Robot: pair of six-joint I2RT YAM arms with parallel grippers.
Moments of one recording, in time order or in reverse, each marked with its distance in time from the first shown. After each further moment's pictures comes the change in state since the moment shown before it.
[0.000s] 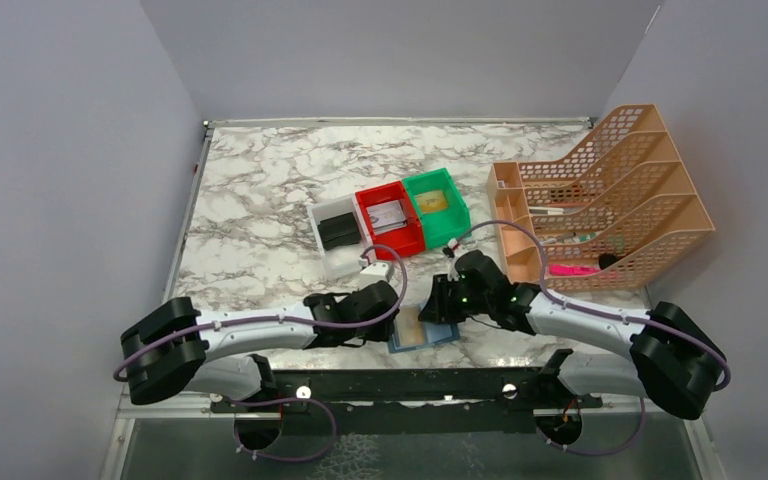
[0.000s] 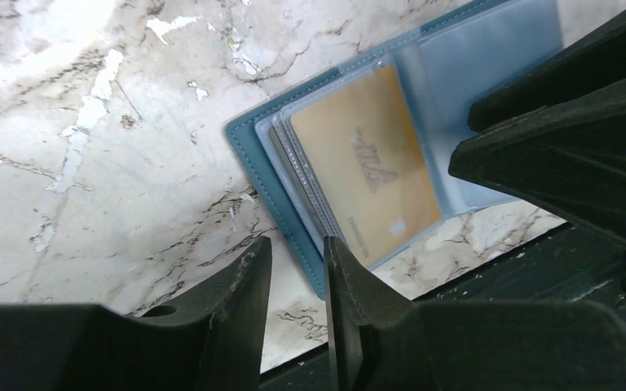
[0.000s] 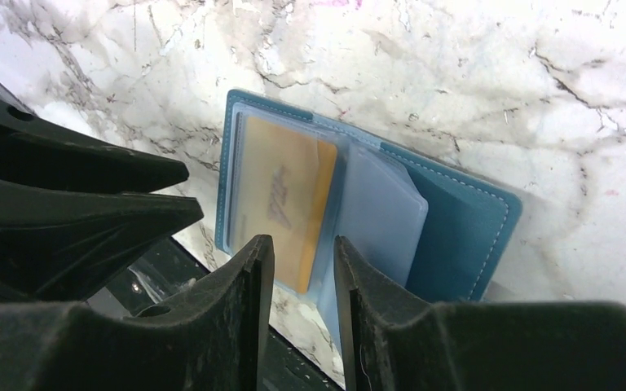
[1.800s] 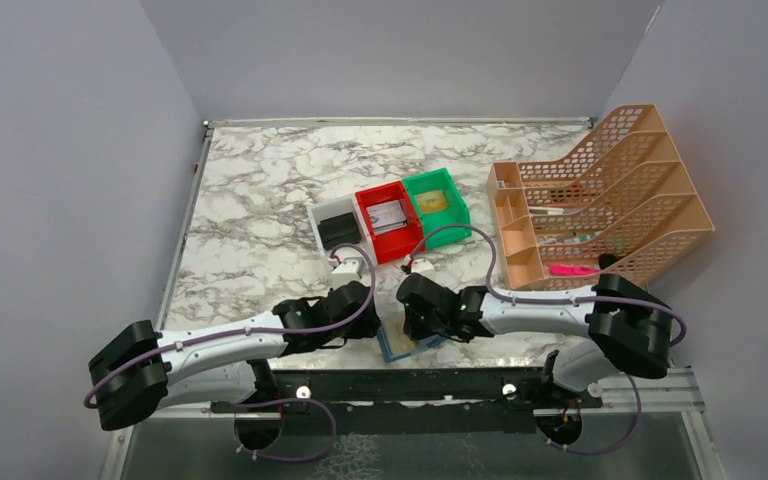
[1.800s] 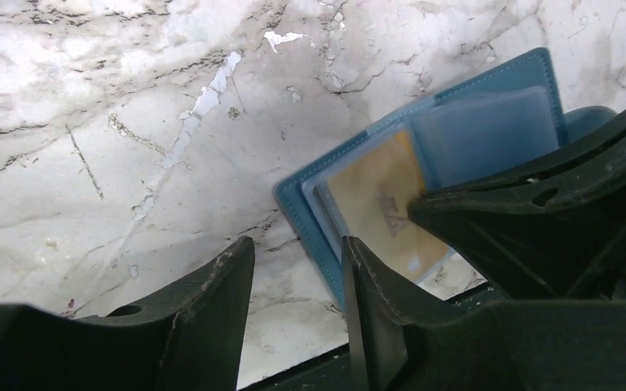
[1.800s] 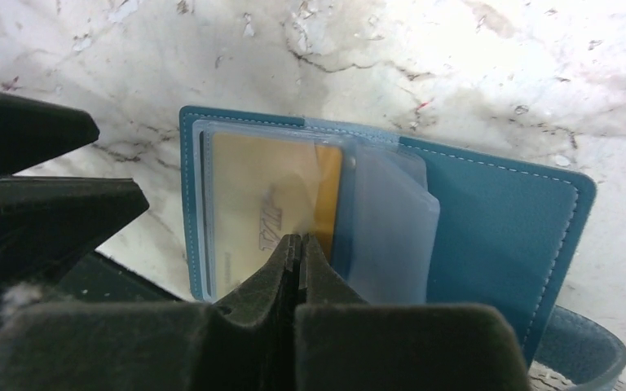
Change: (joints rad) left arm 0.068 -0.227 -0.131 -0.021 -0.049 -0.055; right arm 0.336 0.284 0.286 -0.227 0.409 0.074
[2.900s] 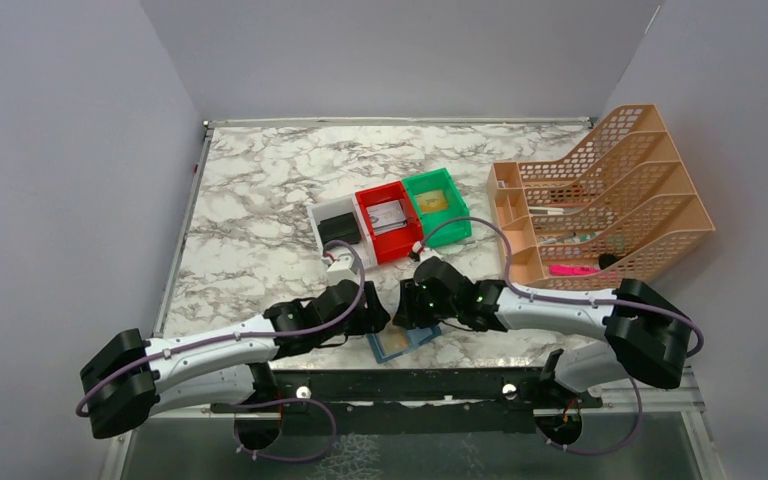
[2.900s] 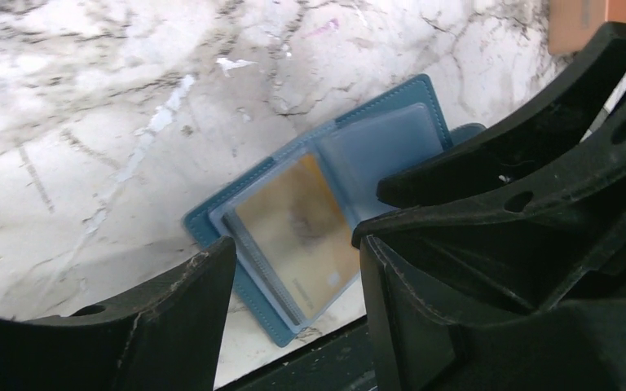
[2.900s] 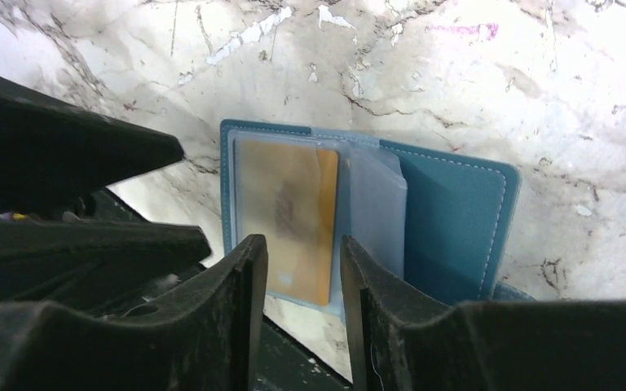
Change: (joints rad) left arm 0.014 -0.063 -0.029 0.111 0.045 -0.050; right arm -0.107 -0.106 -0.083 0.159 -0.203 -0.016
